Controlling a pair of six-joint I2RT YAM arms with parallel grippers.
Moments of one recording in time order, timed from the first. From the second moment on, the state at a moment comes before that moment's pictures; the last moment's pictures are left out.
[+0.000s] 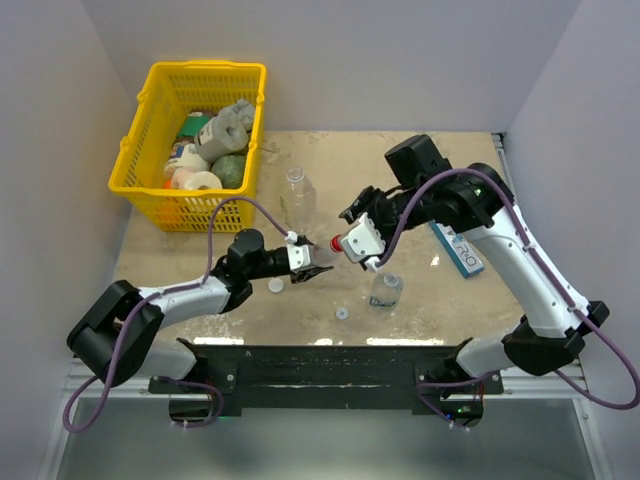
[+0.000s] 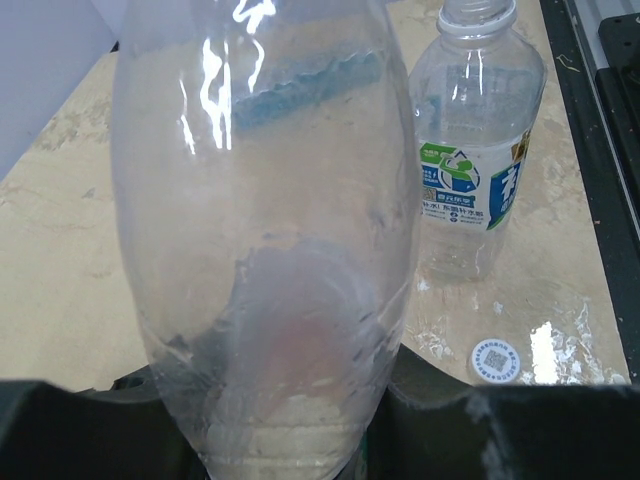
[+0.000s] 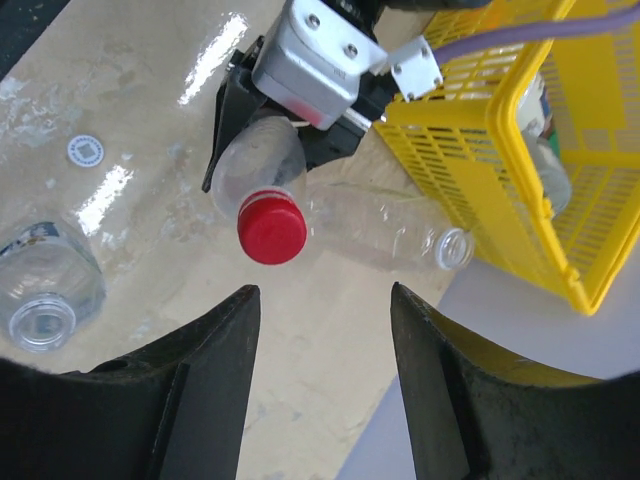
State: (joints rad) left arm -0.65 1.35 0.49 0.73 0.68 0.35; right arm 0.72 1.44 1.89 -1.36 -0.53 -1.55
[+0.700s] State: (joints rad) left arm -0.64 1.40 0.54 0.71 0.68 0.45; right arm 0.76 1.49 1.80 -1.37 -0.47 -1.76
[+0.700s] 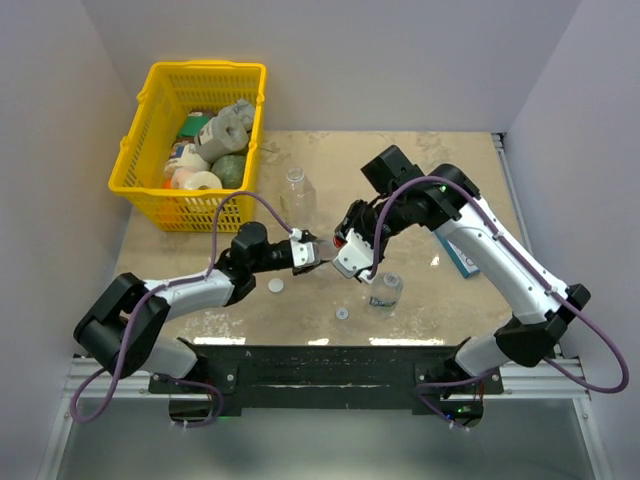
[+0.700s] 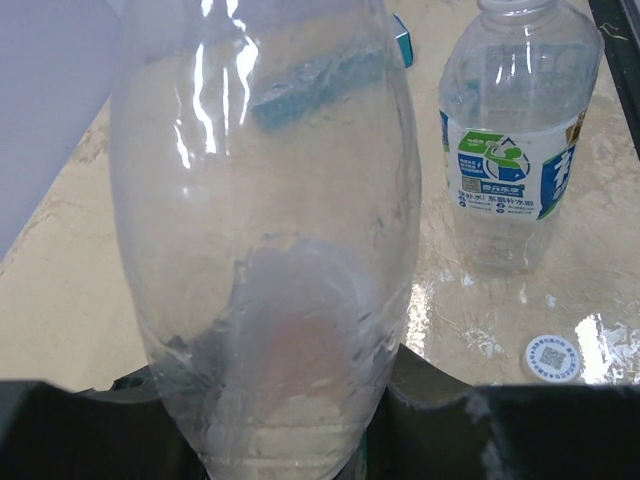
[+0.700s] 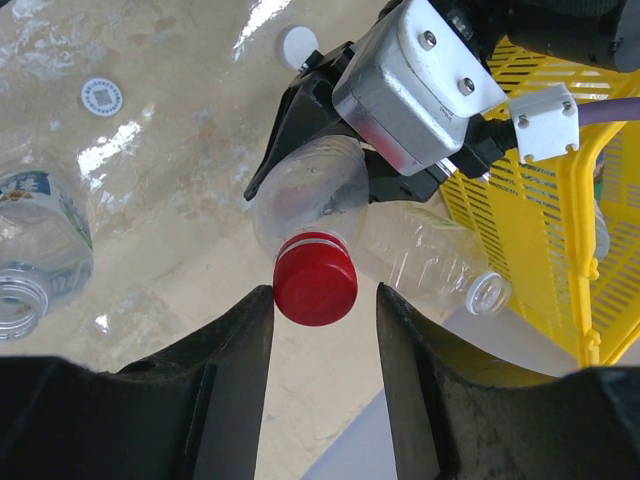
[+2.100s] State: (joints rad) left arm -0.74 1.53 0.56 0.70 -0.07 0.32; right arm 0.62 1.94 2.13 -1.31 -0.40 -0.38
